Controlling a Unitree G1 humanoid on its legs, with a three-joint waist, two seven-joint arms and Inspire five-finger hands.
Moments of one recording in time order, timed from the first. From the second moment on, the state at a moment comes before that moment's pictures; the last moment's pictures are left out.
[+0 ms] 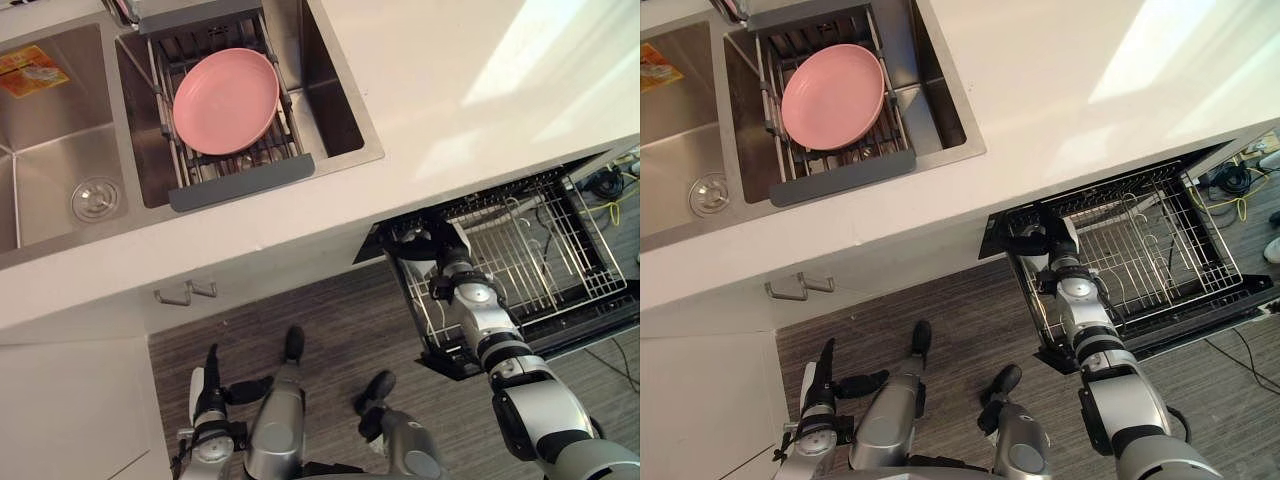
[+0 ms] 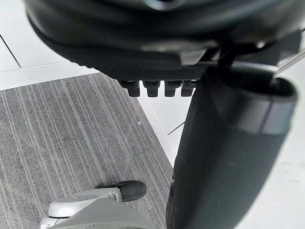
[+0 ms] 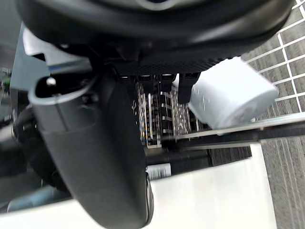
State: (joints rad) left arm 0.12 0.20 -0.13 0.68 -0.02 -0.16 0.39; right arm -0.61 -0.34 0.14 0.91 0.27 -0.13 -0.03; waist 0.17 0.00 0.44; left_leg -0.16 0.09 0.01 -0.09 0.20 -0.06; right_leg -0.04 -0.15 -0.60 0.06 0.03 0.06
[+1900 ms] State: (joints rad) left arm 0.14 0.14 0.06 1.07 -0.54 0.29 0.05; right arm 0.08 -0.16 -0.01 -0.17 0.57 -0.08 0.06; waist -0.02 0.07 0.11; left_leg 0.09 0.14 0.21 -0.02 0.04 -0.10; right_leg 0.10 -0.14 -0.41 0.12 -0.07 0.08
